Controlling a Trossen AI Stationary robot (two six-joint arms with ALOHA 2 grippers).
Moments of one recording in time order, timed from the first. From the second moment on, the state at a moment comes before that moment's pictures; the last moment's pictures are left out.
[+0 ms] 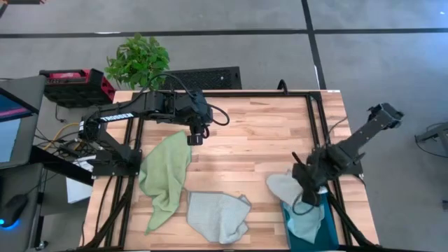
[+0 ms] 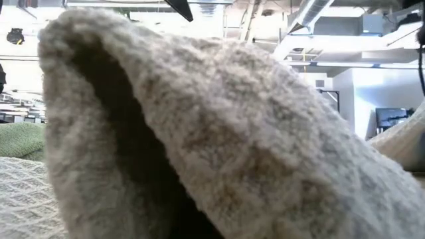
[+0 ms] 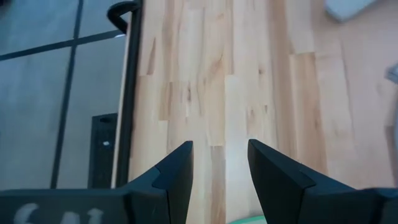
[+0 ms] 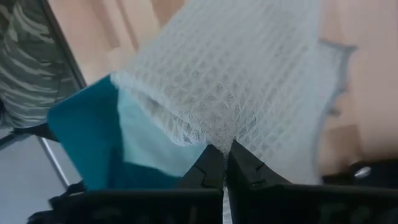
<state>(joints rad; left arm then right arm) 0.08 1.57 1.79 -1.14 -0.24 0.23 0.68 1.14 0.98 -1.16 -0.15 0.99</state>
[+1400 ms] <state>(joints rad) 0.08 1.57 1.79 -1.13 -0.14 0.25 1.04 1.59 0.98 -0.71 -0.24 1.47</state>
